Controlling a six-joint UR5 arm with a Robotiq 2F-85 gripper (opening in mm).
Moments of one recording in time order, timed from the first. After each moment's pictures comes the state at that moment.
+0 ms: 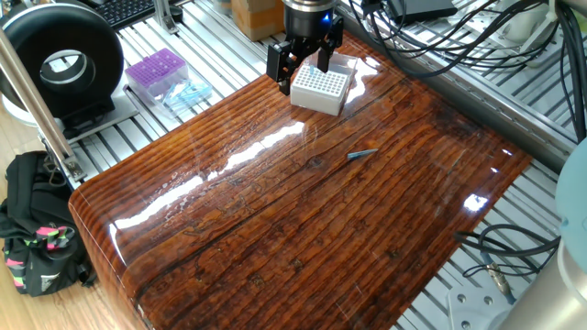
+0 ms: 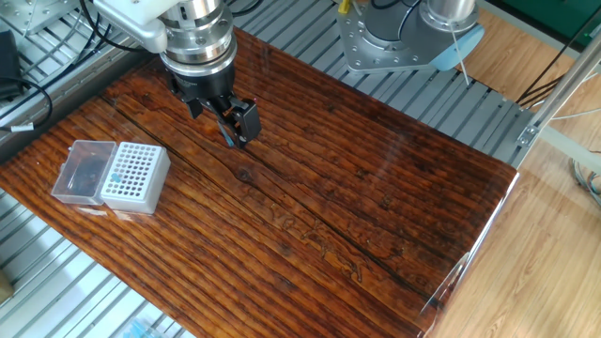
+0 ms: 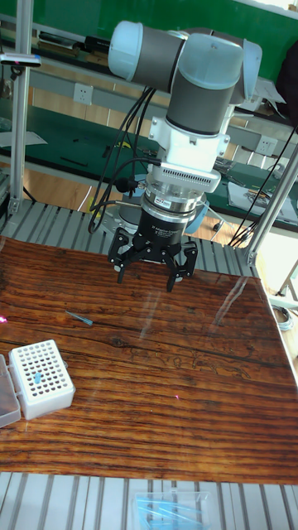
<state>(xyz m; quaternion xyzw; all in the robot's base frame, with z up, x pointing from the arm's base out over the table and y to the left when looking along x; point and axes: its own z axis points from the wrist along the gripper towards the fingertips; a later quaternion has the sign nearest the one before) 0.544 0.002 0.190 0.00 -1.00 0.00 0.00</state>
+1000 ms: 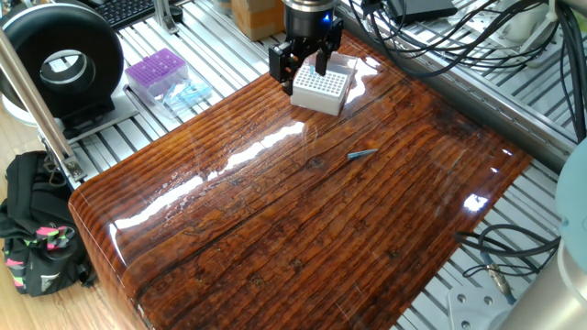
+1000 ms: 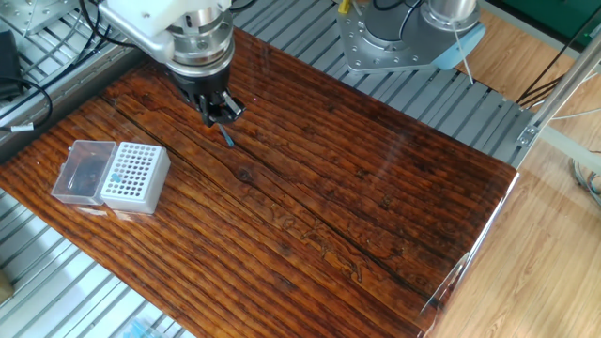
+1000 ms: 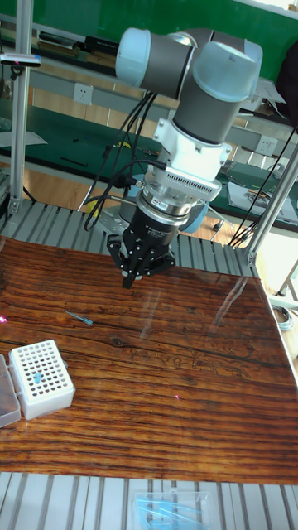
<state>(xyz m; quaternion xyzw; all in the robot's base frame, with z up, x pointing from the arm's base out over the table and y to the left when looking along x) 0.534 -0.028 0.185 0.02 -1.00 0.06 0.02</state>
